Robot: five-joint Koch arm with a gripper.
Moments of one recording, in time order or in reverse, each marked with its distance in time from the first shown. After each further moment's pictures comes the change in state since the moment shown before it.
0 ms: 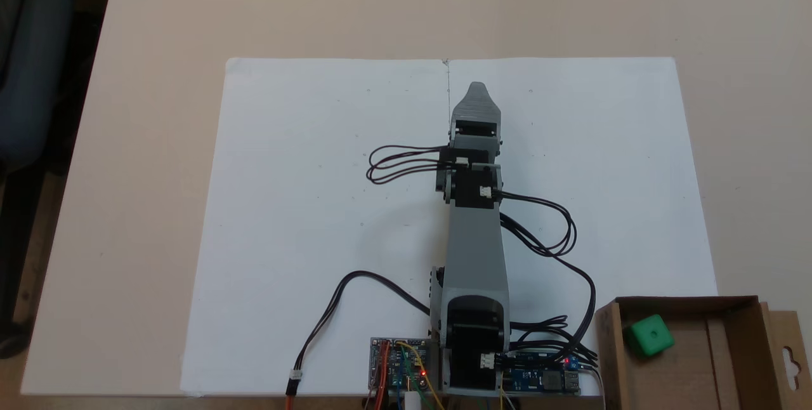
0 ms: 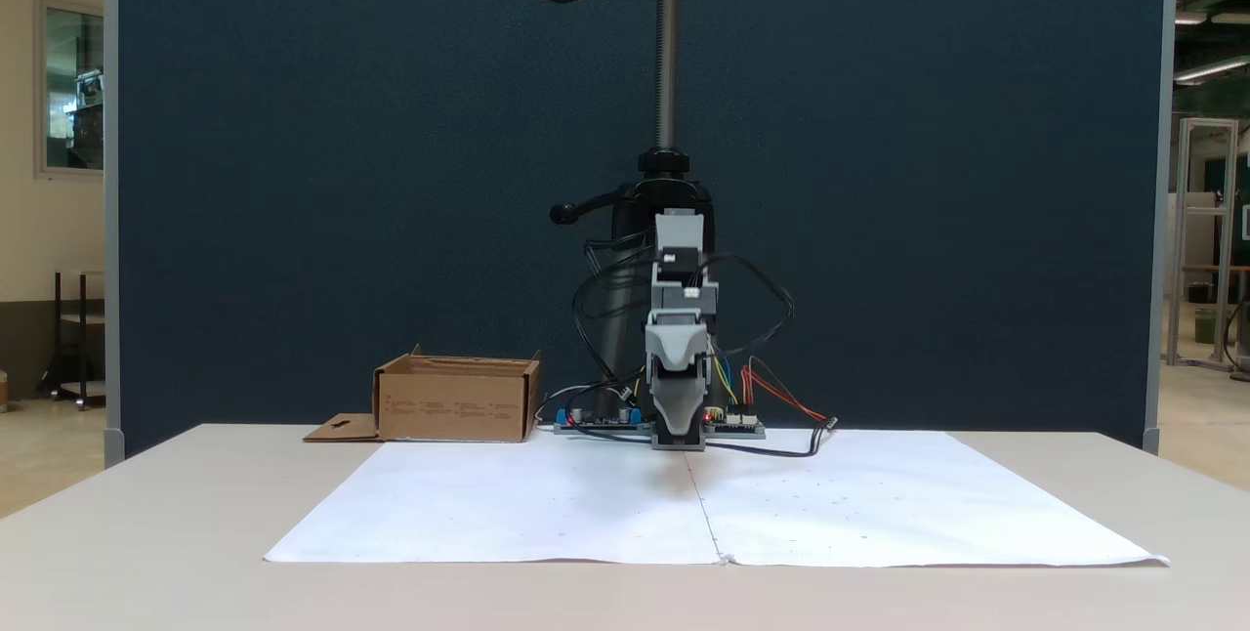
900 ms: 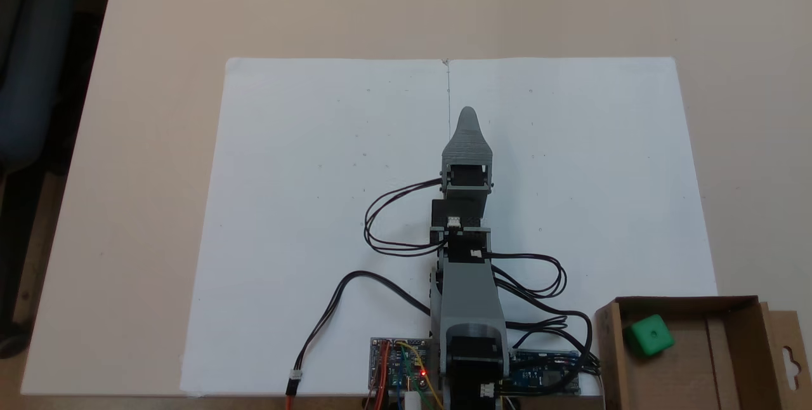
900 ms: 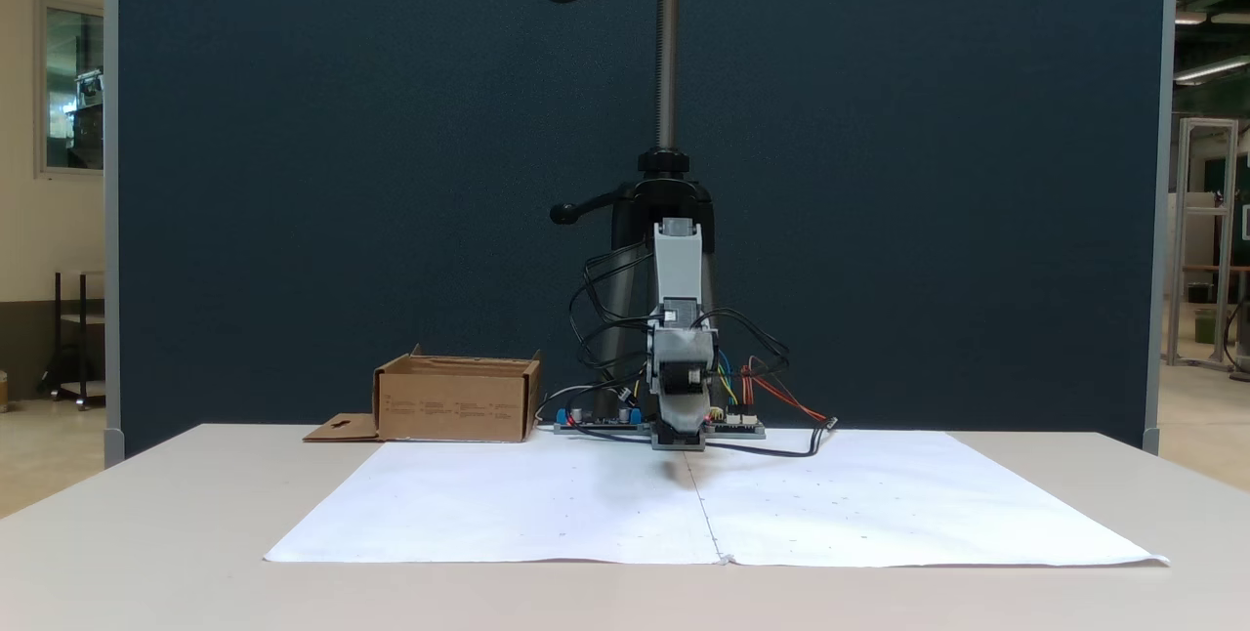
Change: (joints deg) arm -1.2 8.3 32.2 -50.4 -0.1
